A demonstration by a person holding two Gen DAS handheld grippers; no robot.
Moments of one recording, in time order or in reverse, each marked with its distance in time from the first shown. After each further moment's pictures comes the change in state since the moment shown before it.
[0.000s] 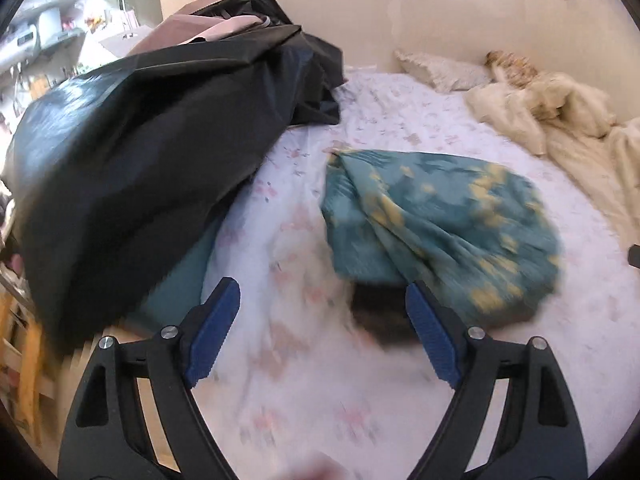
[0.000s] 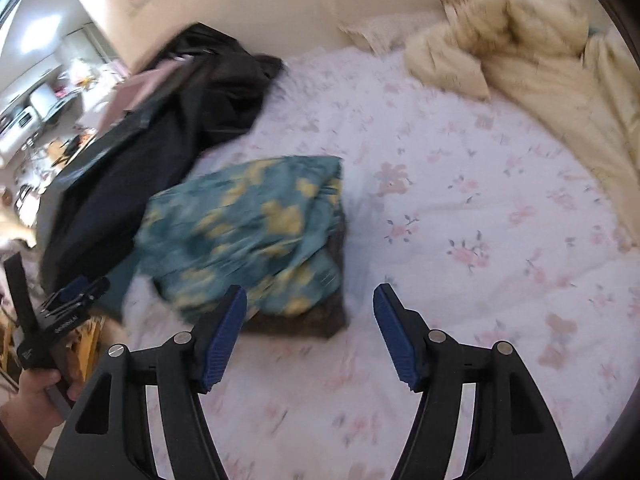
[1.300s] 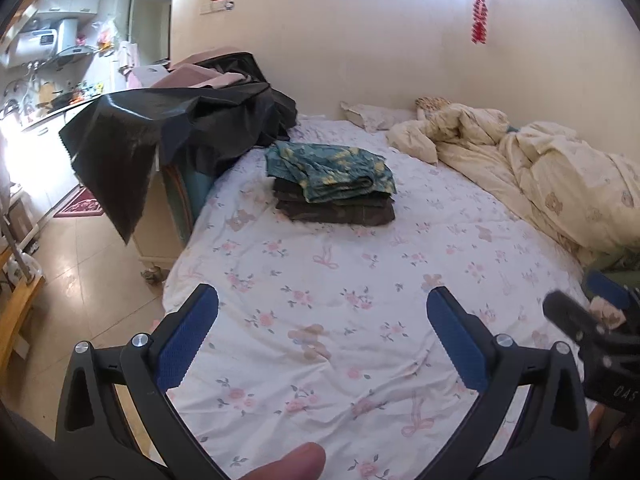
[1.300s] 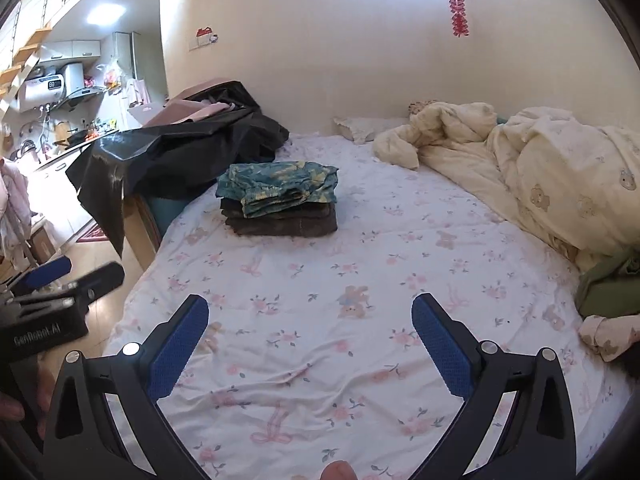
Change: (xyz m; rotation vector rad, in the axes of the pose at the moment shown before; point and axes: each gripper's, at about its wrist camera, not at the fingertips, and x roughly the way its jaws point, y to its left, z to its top) left arm -0.272 -0.065 -0.237 0.008 -0.216 -0.113; right arm -0.227 0.120 -0.312 -0.170 -0.358 -0.226
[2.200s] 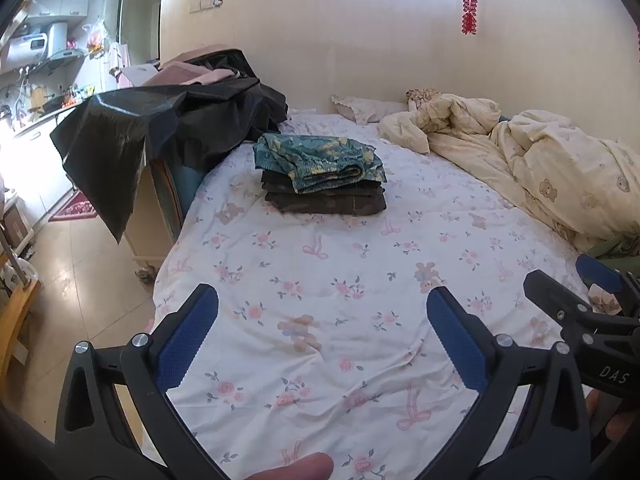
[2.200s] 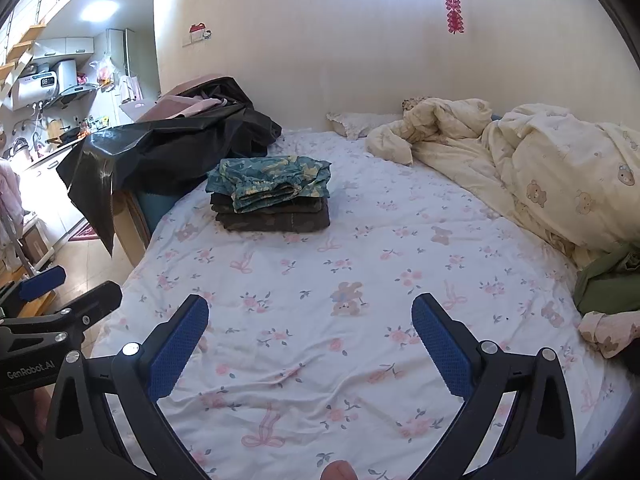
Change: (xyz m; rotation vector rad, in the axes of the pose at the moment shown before) left arm 0.002 -0.012 -0.010 0.021 0.007 -0.014; right arm 0.013 -0.002 -0.006 -0.003 0.014 -0.023
